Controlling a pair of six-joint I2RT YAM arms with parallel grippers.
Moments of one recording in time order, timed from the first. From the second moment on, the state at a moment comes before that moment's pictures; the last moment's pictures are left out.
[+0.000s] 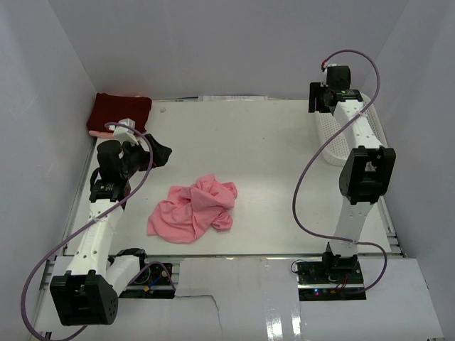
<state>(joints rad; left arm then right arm) 0.02 0.97 0.78 -0.13 0.36 -0.35 0.03 2.06 1.93 -0.58 0.09 -0.04</state>
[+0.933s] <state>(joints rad) -0.02 0.96 0.82 -0.28 0.40 -0.43 0.63 1.41 1.04 -0.60 -0.52 0.20</state>
